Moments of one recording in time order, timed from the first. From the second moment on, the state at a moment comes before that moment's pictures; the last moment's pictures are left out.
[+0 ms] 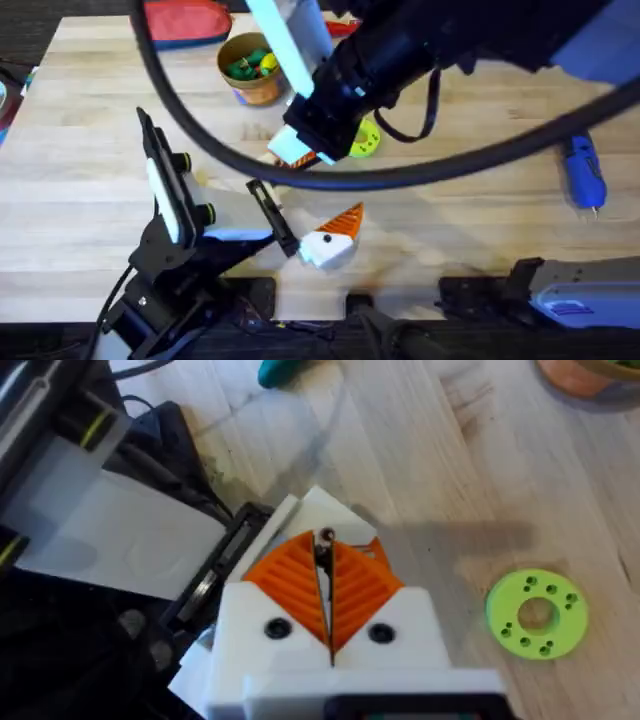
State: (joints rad) left arm -0.63 0.01 0.01 -0.06 0.38 -0.09; right arm 0.90 1.58 1.62 -1.07 -0.30 -0.15
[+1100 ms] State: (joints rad) left arm -0.63 0.01 0.01 -0.06 0.39 -0.09; right arm 0.95 1.65 1.62 -1.06 -0.29 -0.14
